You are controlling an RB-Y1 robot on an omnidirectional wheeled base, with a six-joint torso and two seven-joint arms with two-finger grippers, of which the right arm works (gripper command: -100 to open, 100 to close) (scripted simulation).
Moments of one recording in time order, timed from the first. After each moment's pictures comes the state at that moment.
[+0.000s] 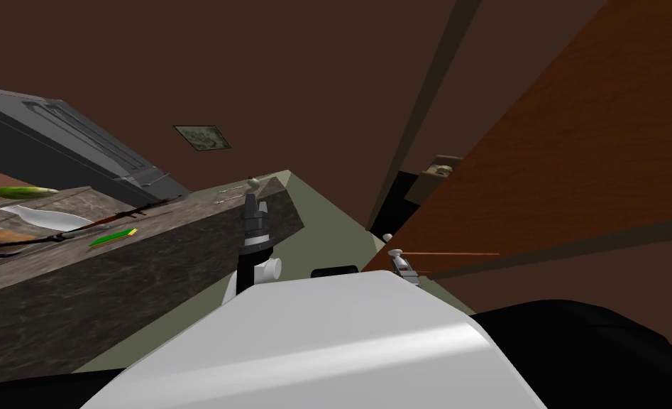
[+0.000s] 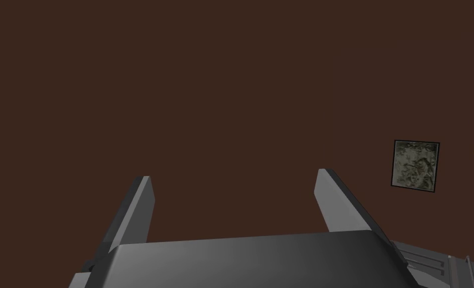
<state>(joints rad) 0.47 -0.61 0.61 -0.90 -0.76 -1.31 -1.61</state>
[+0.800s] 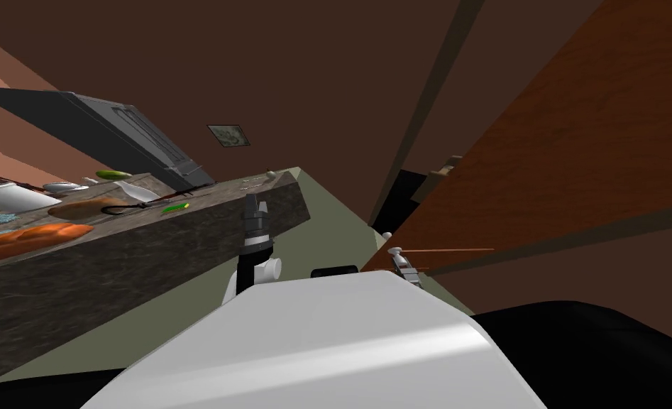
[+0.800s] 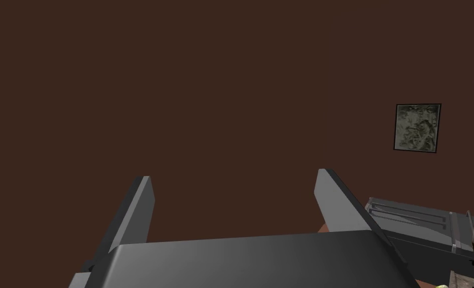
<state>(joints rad) 0.42 -0.63 0.63 -0.85 -0.75 -1.32 -1.66</state>
